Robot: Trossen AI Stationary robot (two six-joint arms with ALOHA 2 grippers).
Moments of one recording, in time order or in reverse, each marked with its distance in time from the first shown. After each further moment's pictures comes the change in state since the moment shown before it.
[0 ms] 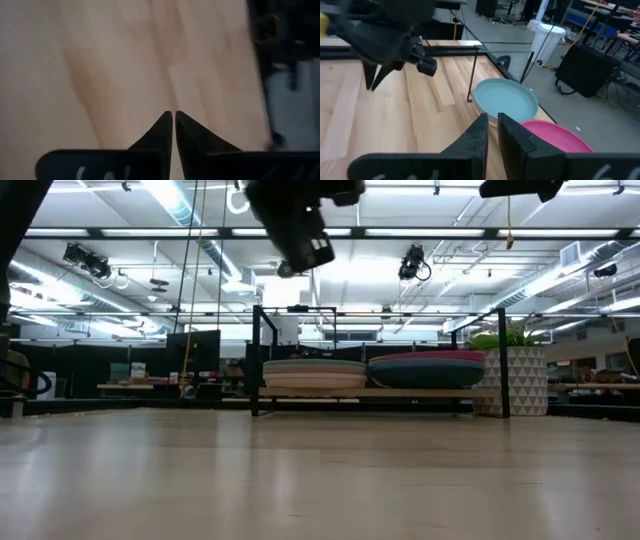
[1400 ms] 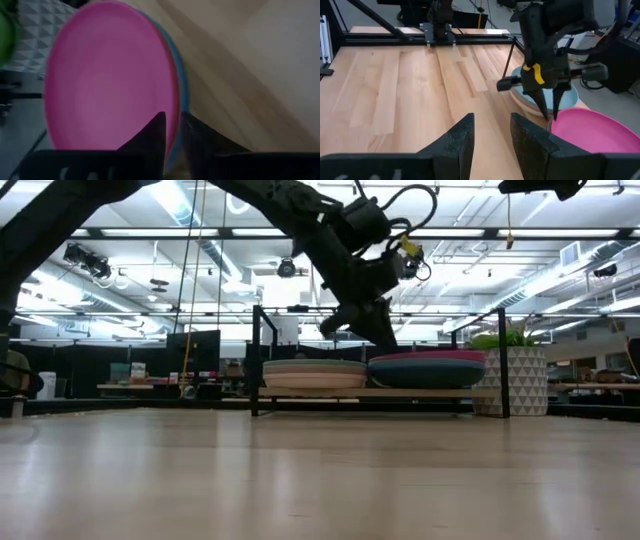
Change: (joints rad) left arm 0.278 0.197 0.002 0.686 -0.451 0.842; right arm 0.202 0.146 0.000 -0.038 0.046 0.229
